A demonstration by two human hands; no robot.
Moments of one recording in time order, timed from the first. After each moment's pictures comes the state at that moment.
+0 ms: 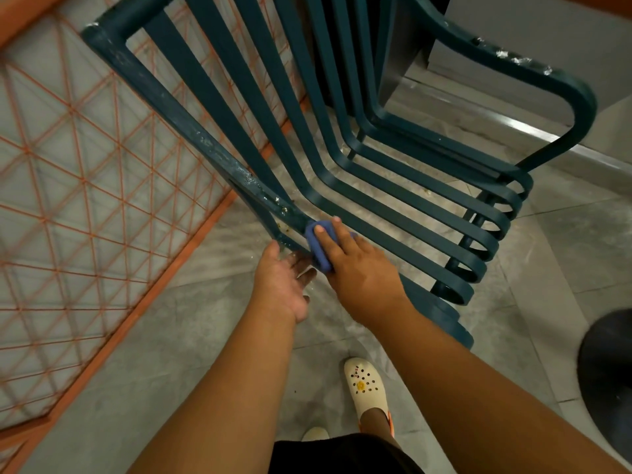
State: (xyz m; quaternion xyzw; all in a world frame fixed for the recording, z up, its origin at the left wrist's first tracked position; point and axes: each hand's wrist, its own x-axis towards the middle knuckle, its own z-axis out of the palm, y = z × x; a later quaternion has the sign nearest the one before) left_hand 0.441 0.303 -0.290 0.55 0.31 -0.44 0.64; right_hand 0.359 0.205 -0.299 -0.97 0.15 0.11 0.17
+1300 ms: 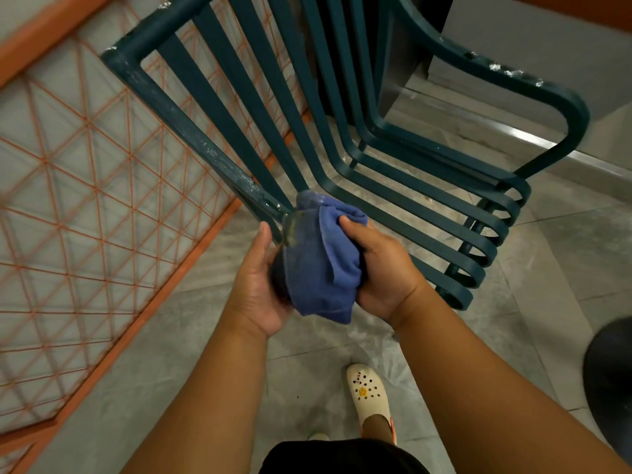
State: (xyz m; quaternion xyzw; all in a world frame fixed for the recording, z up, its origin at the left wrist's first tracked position) left_hand 0.439 0.327 -0.245 0.46 0.13 -0.49 0.73; right_hand 0.361 0.194 -0.226 -0.30 0.26 0.00 0.92
